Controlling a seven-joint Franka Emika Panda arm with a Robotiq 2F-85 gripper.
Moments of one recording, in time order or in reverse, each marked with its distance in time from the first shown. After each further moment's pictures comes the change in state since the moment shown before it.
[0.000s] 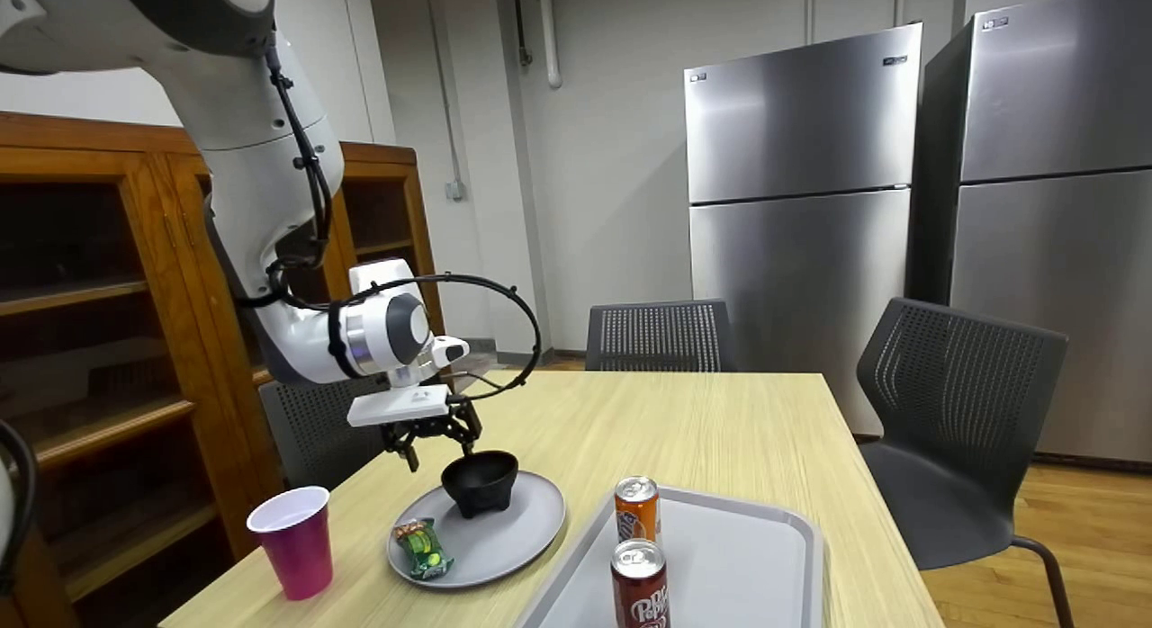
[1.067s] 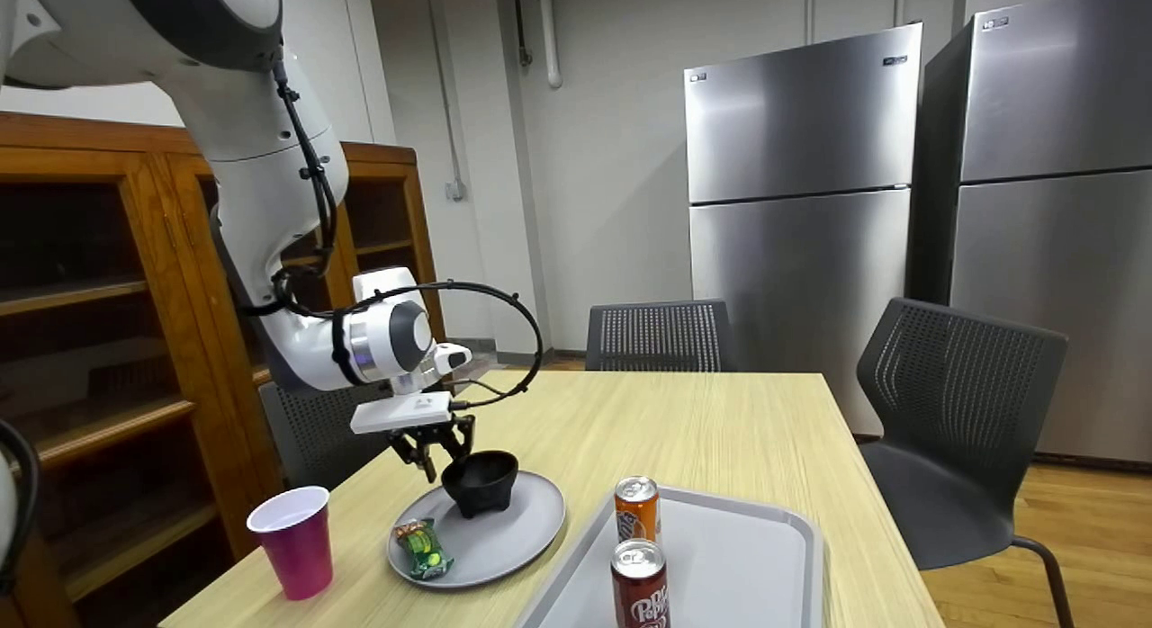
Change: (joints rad) arm 0.012 0.031 -0.015 0.016 0.000 0.000 0.000
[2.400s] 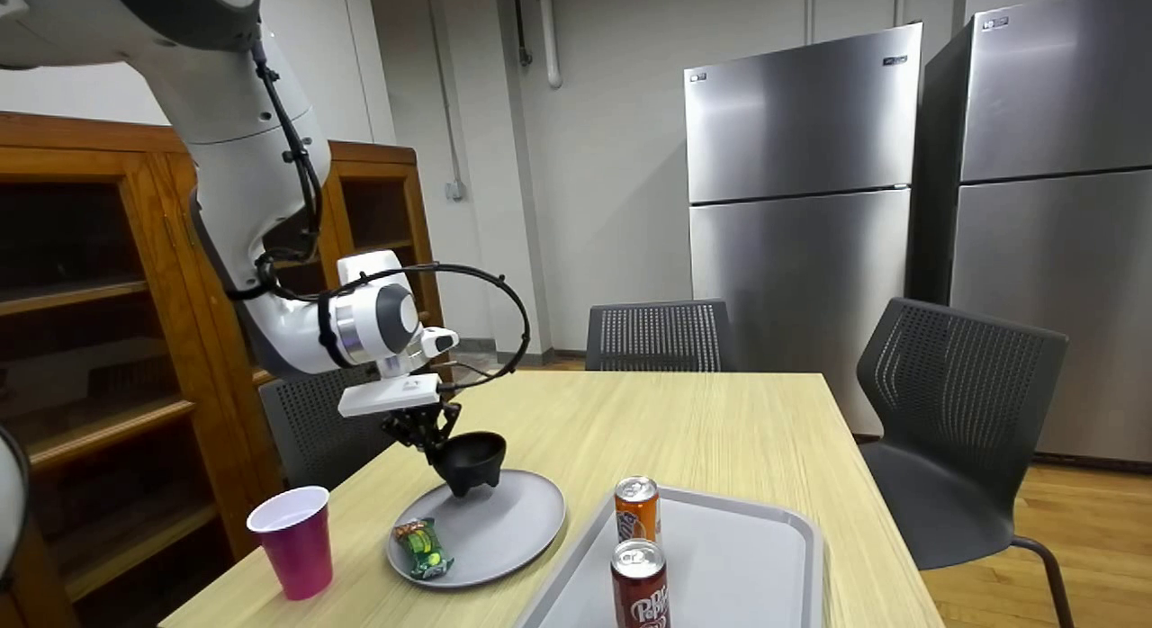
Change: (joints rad) arm 0.029 -0.048 0.007 0.005 0.000 -0.028 0.001
